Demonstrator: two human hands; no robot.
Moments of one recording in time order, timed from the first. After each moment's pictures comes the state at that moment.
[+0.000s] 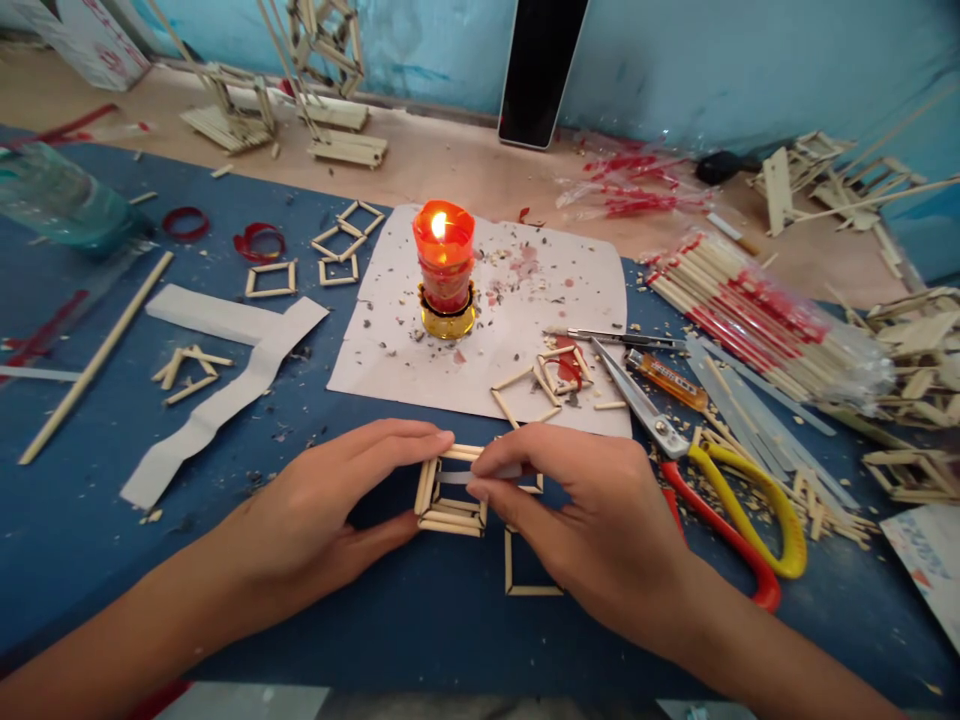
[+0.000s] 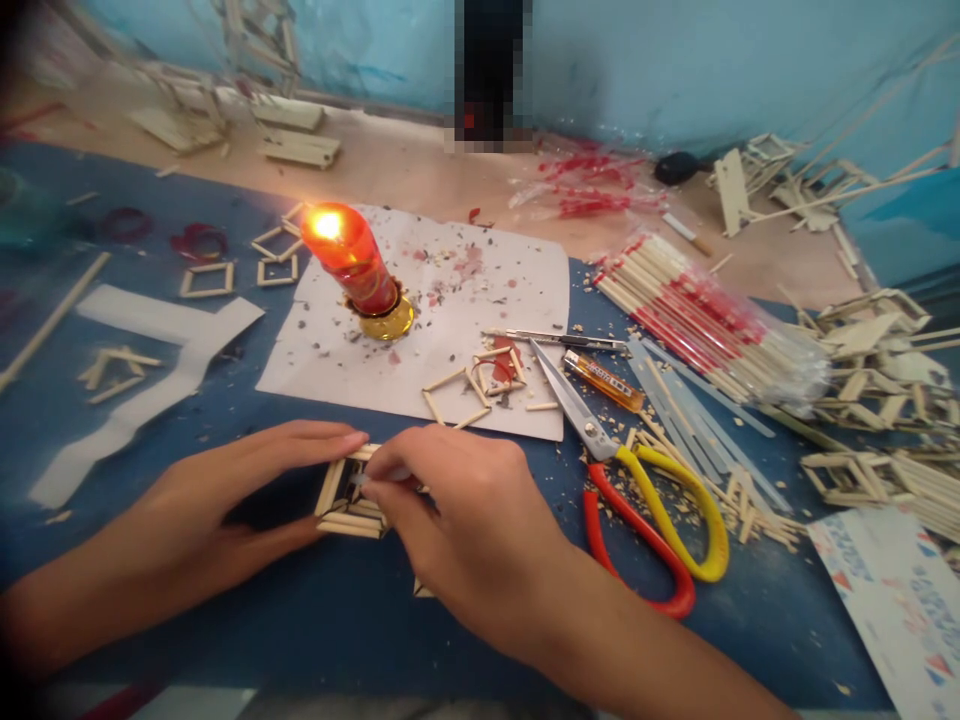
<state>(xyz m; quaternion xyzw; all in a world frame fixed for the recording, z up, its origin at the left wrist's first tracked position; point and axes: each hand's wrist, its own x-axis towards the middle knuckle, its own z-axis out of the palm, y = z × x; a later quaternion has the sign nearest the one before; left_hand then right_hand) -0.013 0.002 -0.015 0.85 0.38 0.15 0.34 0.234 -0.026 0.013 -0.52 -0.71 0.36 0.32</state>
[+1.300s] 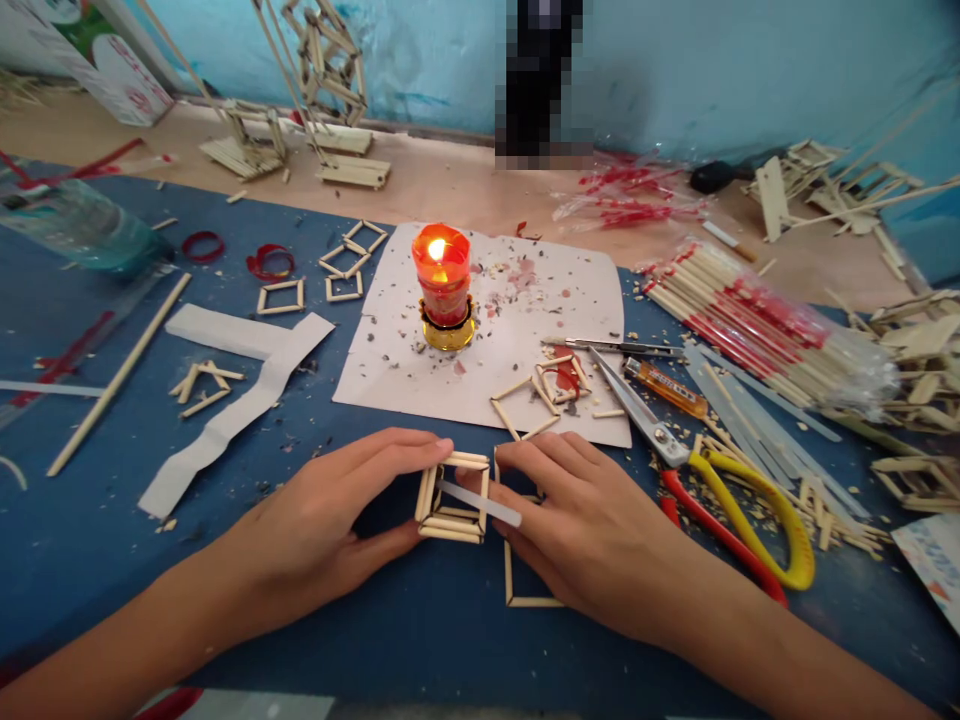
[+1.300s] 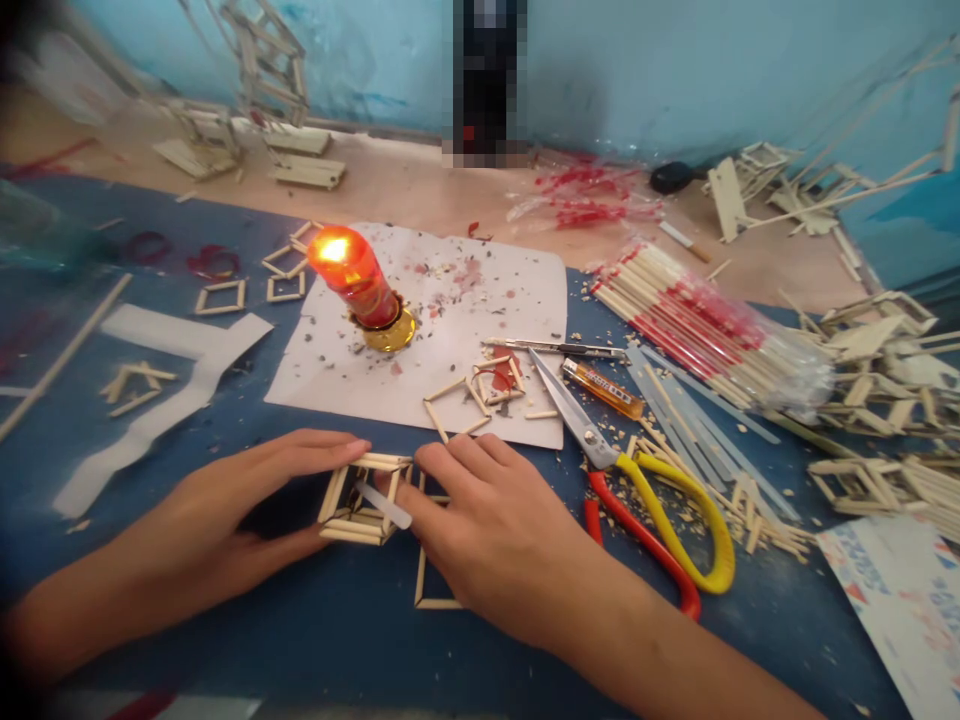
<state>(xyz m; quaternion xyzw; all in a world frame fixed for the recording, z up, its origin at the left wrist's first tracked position) -0.018 0.005 -0.017 0.86 0.36 0.13 0.33 0.258 -0.031 -0.006 -0.39 -0.90 0.17 0.08</state>
